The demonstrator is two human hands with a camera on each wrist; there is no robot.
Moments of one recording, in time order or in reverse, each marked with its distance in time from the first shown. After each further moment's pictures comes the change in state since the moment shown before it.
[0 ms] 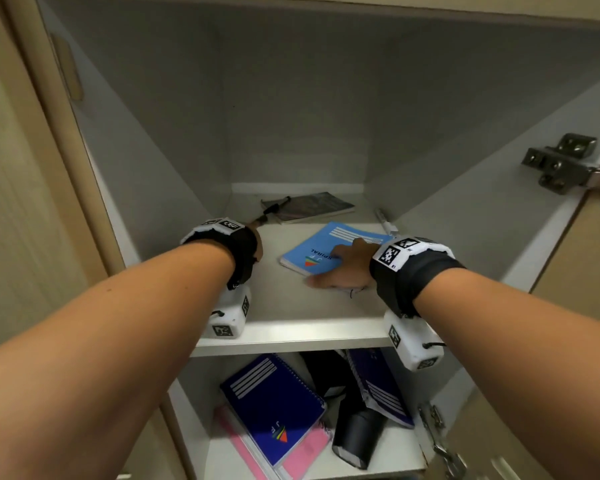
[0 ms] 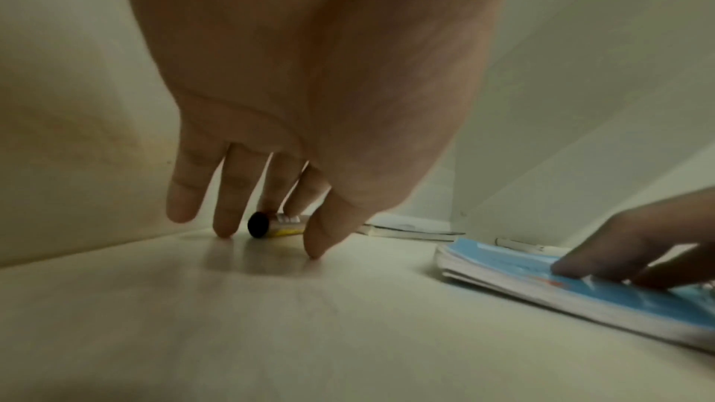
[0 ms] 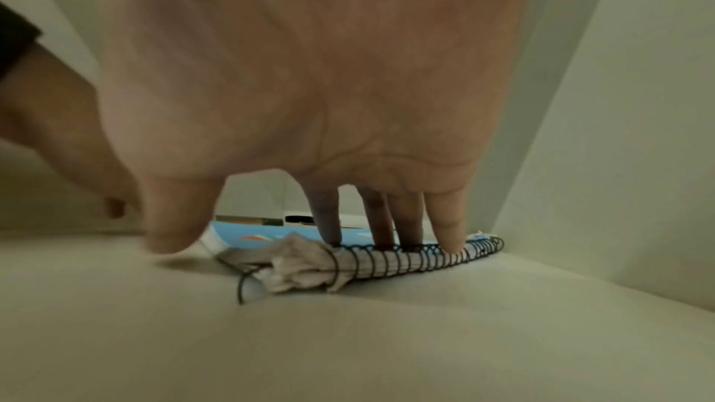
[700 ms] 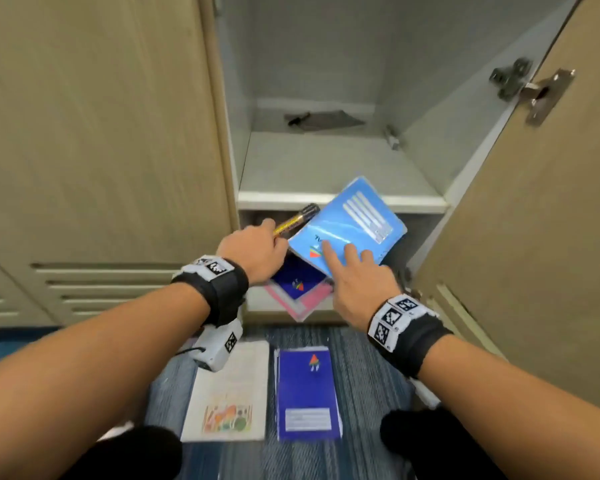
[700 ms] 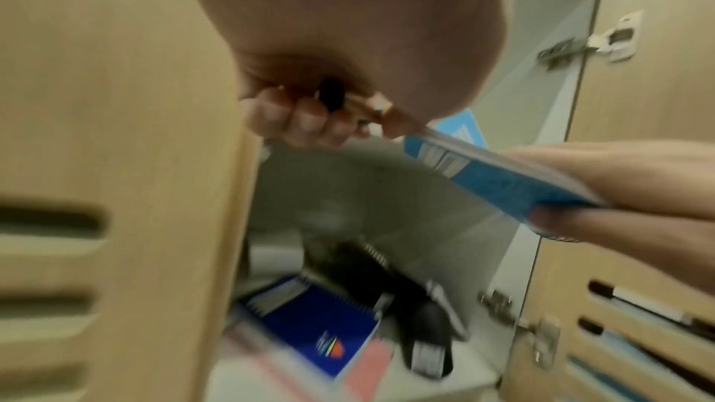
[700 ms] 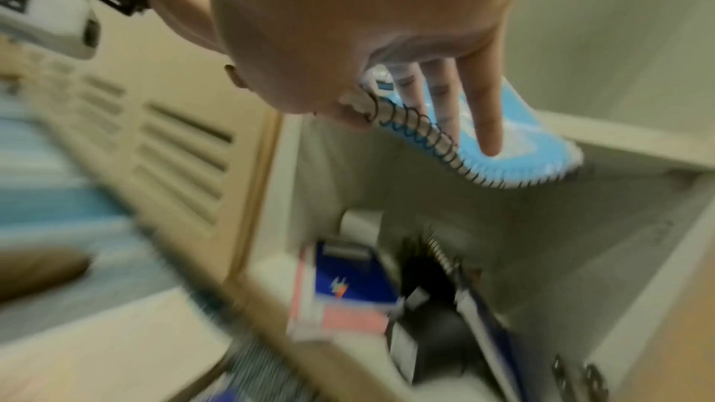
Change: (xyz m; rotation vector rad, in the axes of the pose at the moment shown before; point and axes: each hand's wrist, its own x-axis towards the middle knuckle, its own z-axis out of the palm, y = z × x) left_hand -0.286 -0.064 0.140 -0.316 0.283 0.273; right_hand -0.237 -0.055 0.166 -0.230 0.357 -0.203
